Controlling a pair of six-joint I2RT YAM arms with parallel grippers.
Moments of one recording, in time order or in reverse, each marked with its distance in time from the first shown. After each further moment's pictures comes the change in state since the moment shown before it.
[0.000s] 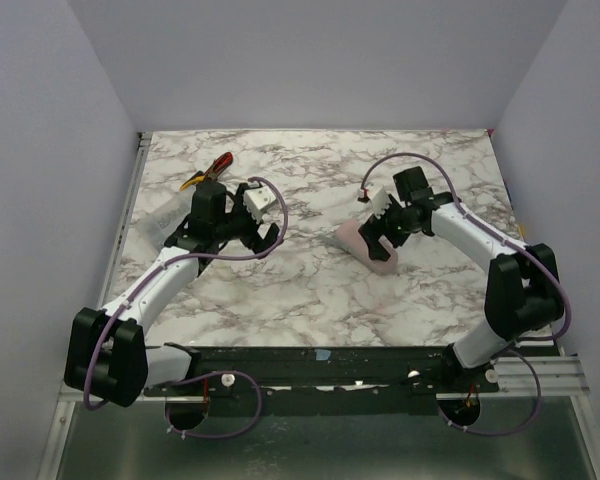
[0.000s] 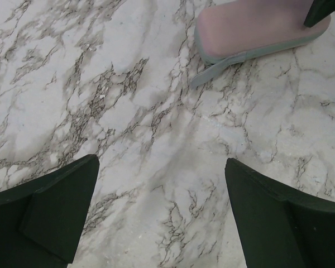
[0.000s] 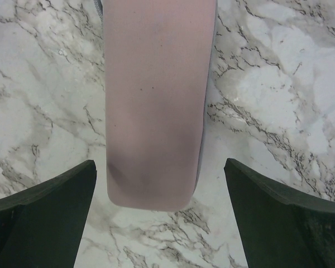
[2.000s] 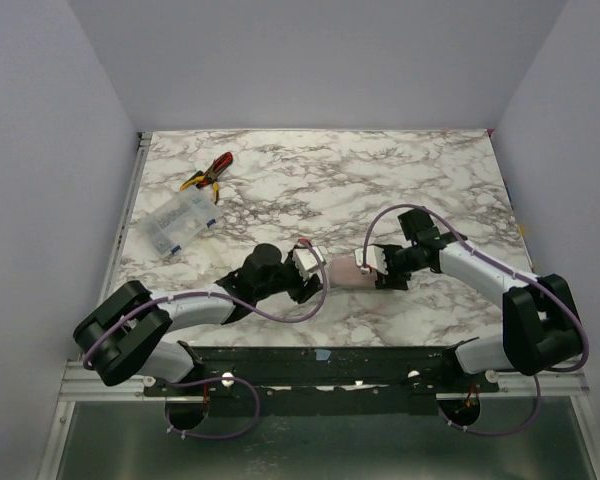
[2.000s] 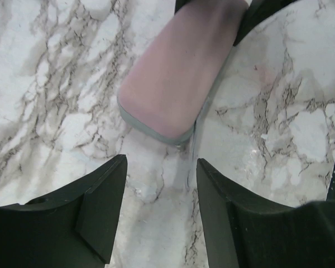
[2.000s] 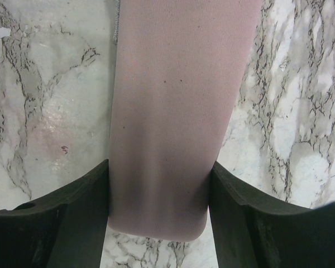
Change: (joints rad) left arm -0.499 0.150 -0.374 0.623 -0.281 -0.246; right arm 0.042 -0.200 -0.373 0.088 -0.180 -0.783
